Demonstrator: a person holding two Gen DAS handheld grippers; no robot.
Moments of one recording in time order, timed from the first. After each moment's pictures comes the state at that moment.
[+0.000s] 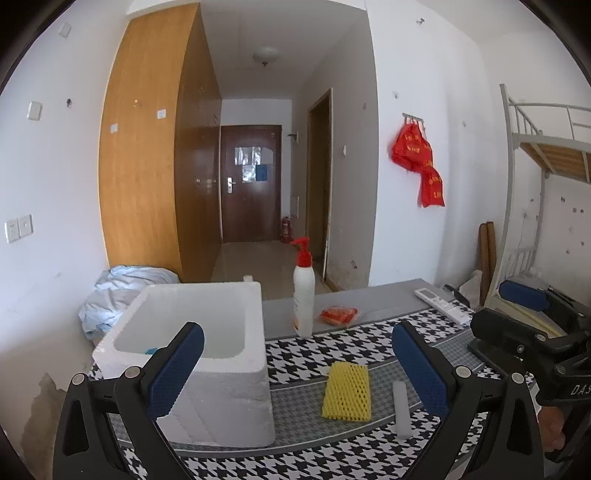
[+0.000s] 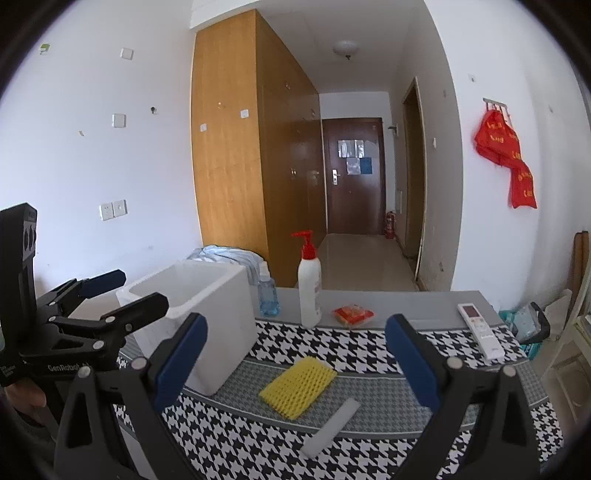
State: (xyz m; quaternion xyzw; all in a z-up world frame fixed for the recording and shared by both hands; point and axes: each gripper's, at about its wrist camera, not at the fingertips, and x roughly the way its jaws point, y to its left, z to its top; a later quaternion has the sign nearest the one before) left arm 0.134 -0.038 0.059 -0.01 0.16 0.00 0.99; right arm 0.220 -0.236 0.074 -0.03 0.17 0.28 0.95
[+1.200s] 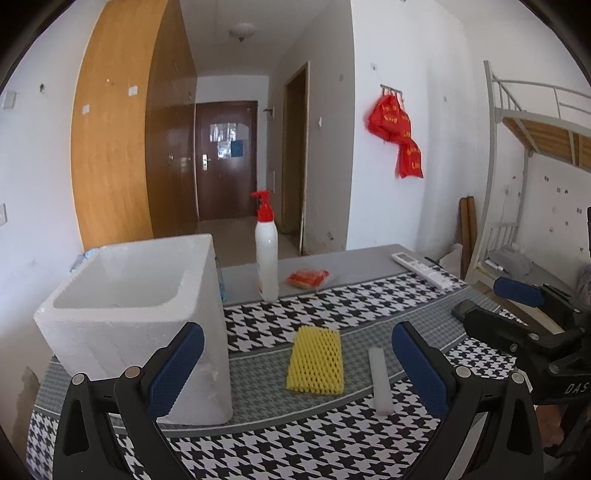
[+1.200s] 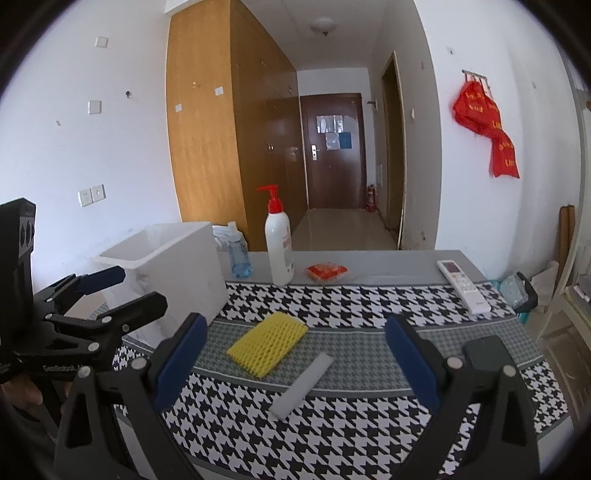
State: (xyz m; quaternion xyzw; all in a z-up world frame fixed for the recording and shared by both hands) left arm 0.151 -0.063 0.018 0.00 0.21 -0.05 0.98; right arm 0.227 -0.266 0.032 -0.02 0.22 0.24 0.94
